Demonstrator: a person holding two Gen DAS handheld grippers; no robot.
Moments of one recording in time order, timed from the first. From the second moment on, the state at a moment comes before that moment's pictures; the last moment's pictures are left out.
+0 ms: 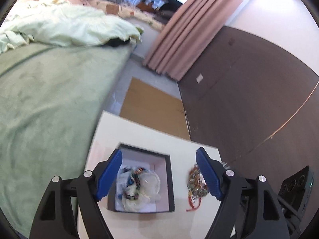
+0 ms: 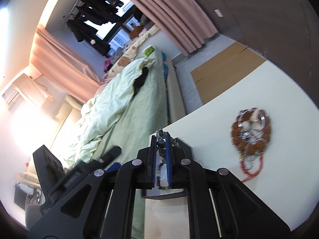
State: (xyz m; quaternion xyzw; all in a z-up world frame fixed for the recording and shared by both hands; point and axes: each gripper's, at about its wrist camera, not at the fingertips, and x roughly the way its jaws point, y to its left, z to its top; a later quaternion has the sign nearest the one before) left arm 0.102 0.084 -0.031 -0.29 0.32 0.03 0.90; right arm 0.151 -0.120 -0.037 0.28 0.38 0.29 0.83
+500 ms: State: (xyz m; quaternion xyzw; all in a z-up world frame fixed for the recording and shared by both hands) left arm 0.086 0.122 -0.018 -0.32 0.29 0.07 0.90; right arm 0.156 -0.080 -0.061 0.33 0.41 0.32 0.79
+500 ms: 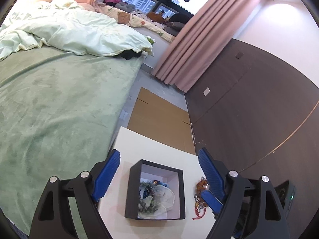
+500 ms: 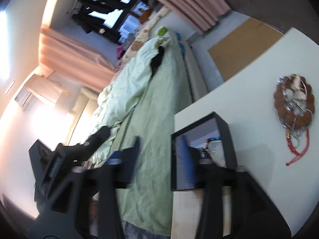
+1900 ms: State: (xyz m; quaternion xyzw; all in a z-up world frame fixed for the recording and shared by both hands) left arm 0.137 -0.008 -0.044 -0.20 0.37 -0.04 0.91; right arm 0.178 -0.226 -0.060 0.25 0.45 0.17 0.84
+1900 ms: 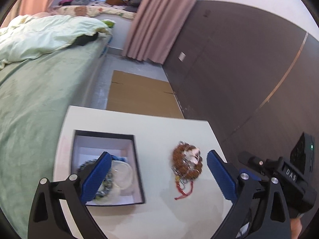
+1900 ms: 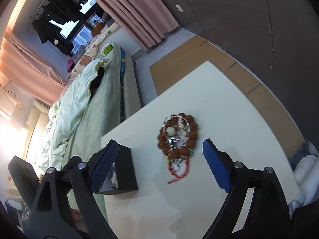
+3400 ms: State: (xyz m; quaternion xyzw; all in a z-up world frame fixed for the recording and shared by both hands) left arm 0.238 -0.072 -0.133 -0.25 0.48 -0.13 0.83; right arm 0.256 -0.234 -0.112 0.29 0.54 0.15 0.78
